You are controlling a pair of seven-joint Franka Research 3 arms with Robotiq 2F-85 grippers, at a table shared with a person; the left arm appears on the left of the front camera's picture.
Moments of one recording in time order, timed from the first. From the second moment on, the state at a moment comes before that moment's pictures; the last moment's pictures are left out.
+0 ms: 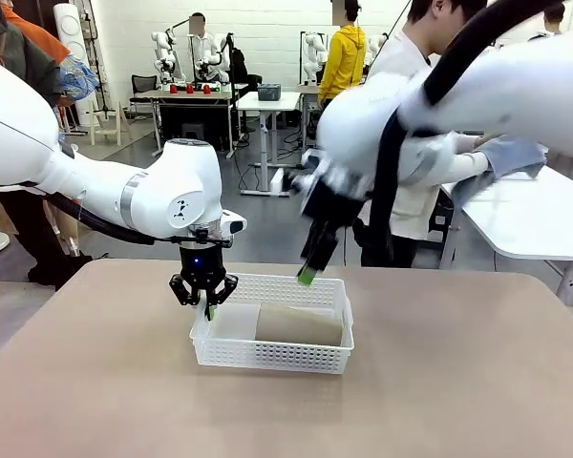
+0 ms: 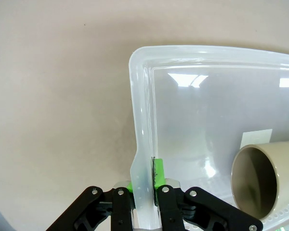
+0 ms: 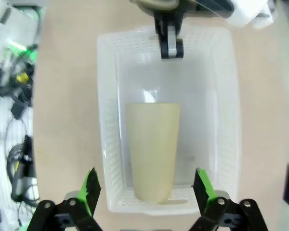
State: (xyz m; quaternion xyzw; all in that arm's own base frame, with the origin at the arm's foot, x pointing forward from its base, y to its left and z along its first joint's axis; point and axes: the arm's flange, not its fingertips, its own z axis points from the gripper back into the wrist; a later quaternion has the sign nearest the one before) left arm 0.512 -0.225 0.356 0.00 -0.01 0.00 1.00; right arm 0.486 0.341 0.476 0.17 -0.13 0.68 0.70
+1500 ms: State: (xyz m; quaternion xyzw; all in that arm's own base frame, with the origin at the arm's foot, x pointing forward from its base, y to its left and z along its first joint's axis) left arm 0.512 -0.225 0.356 0.00 -0.01 0.00 1.00; right arm 0.421 -0.047 0.394 0.42 -0.42 0.54 0.60
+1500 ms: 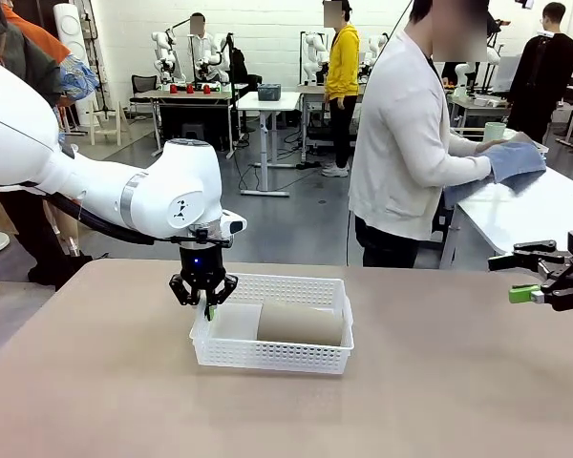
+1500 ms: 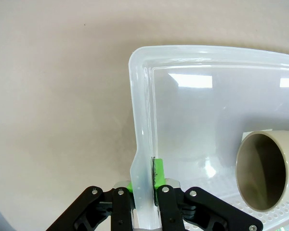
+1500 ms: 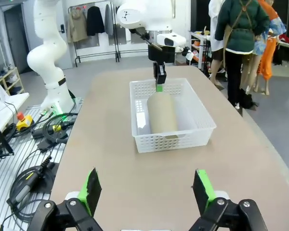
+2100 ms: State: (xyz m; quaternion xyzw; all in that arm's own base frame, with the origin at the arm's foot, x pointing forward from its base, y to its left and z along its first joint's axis) left arm 0.512 -0.225 0.356 0.00 -0.01 0.00 1.00; right arm 0.420 -0.046 0.393 0.42 -0.42 0.54 0.60
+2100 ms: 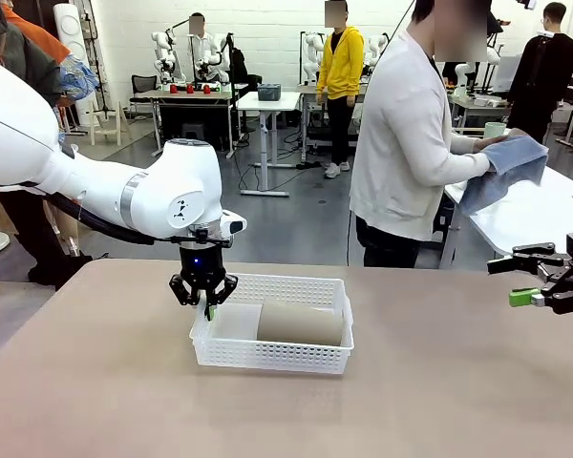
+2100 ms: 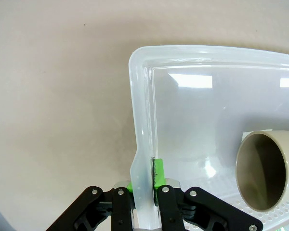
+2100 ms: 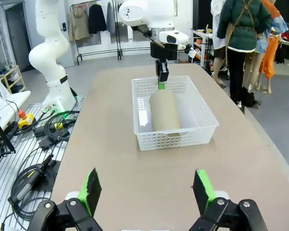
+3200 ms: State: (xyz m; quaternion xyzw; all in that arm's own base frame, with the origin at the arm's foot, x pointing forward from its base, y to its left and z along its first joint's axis) left arm 0.512 -0.225 0.356 0.00 -0.01 0.00 1.00; right arm 0.420 -0.046 0.393 0.42 -0.42 0.54 0.60
